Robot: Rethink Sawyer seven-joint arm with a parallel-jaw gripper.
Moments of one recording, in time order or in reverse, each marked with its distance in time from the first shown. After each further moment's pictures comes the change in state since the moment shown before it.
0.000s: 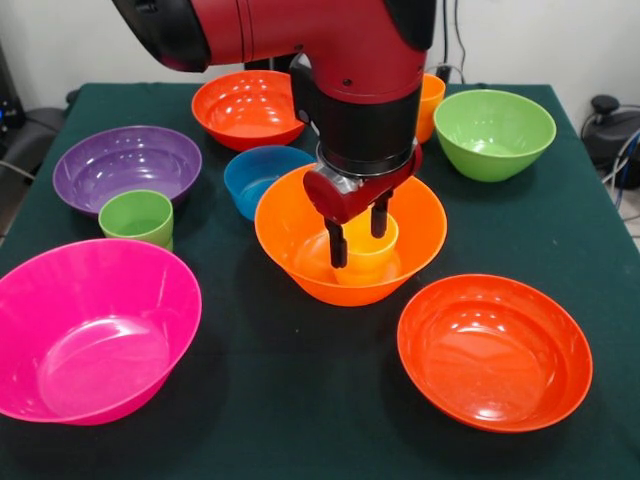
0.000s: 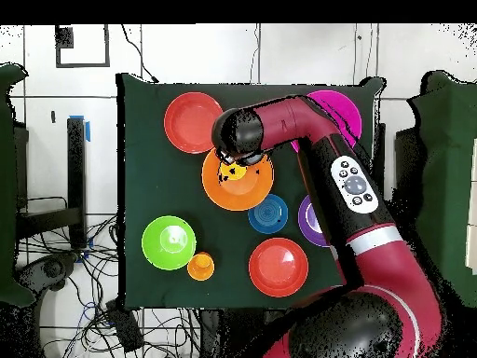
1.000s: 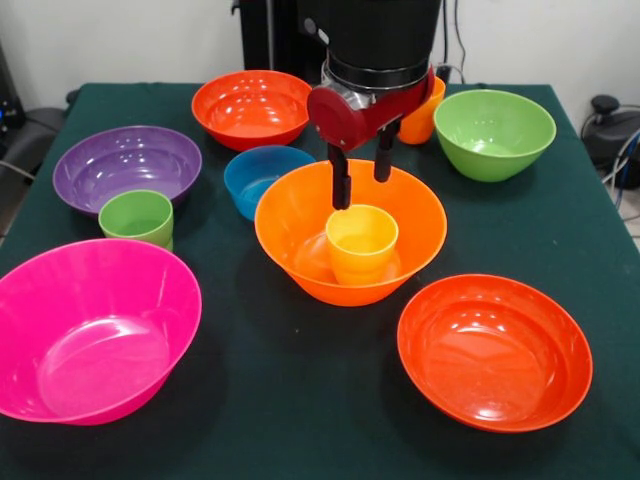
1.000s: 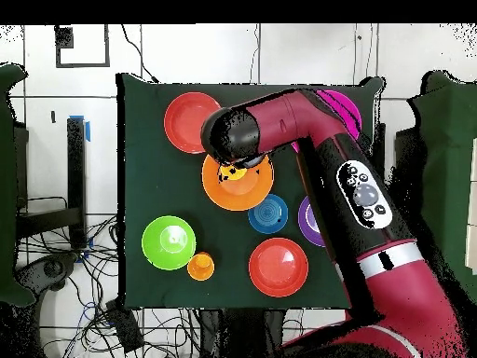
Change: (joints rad) arm -0.001 -0.169 0.000 0.099 0.051 0.000 0.000
